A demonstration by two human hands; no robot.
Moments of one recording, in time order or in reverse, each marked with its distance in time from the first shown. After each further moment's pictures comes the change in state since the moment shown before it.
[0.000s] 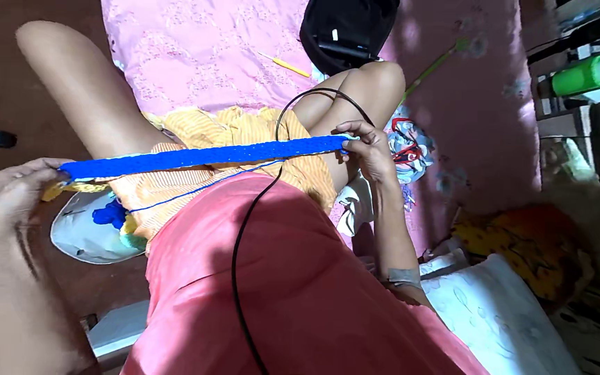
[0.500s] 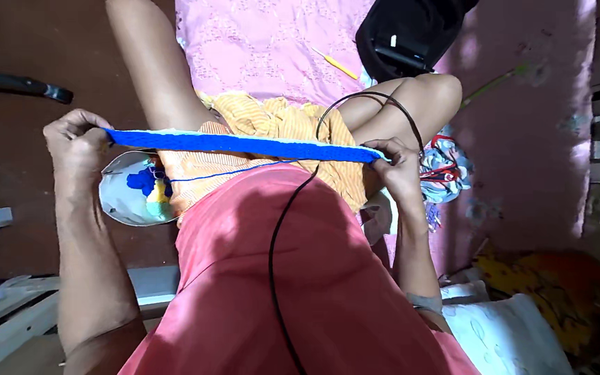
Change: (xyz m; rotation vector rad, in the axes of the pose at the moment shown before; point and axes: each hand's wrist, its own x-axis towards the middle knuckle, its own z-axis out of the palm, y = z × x) left_hand -0.019 0.012 0.010 -0.004 0.219 0.249; right_hand -0.019 -0.010 0.031 -0.628 0.007 0.001
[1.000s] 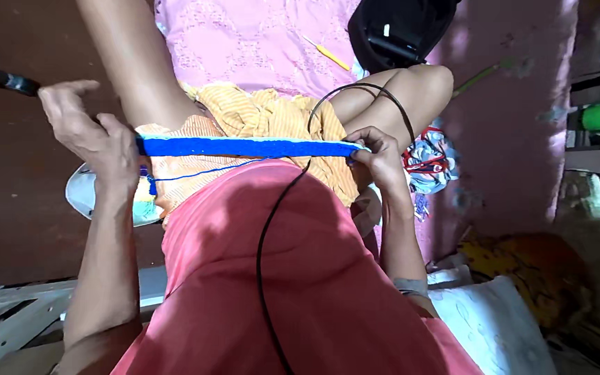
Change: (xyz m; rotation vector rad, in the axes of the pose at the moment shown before) left_hand -0.003 0.018 0.061 0.444 0.181 0.350; right_hand 0.003 -0.008 0.011 0.255 -0.100 0.070
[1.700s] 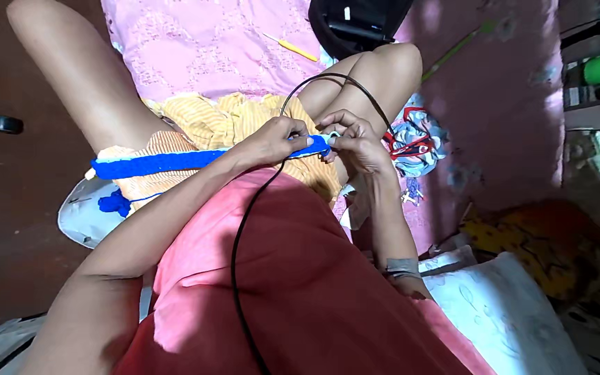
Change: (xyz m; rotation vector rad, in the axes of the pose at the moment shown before) left_hand 0.005 0.228 0.118 -0.534 -1.178 0.372; right_hand 0.025 0.019 -0.019 0.484 -0.237 -0.028
